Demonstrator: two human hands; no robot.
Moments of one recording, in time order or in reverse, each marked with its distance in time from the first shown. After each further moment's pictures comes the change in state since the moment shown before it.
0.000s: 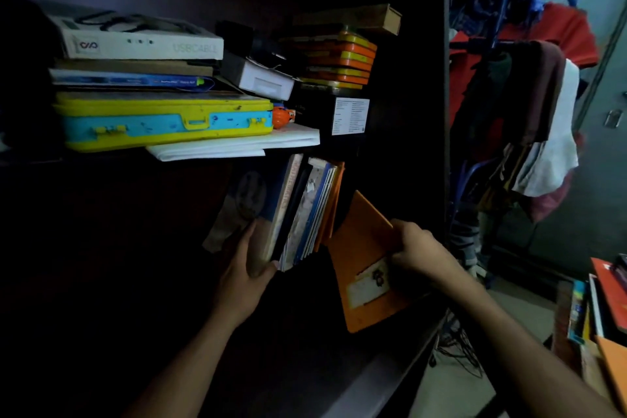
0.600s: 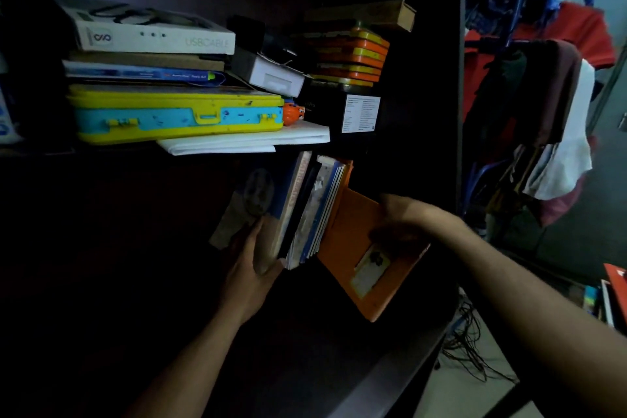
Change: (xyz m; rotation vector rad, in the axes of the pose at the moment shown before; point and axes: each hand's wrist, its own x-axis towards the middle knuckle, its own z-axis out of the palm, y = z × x) left_hand 0.002 -0.006 -0.001 0.042 -0.004 0.004; right_hand 0.060 -0.033 -0.022 -0.162 -0.132 -0.047
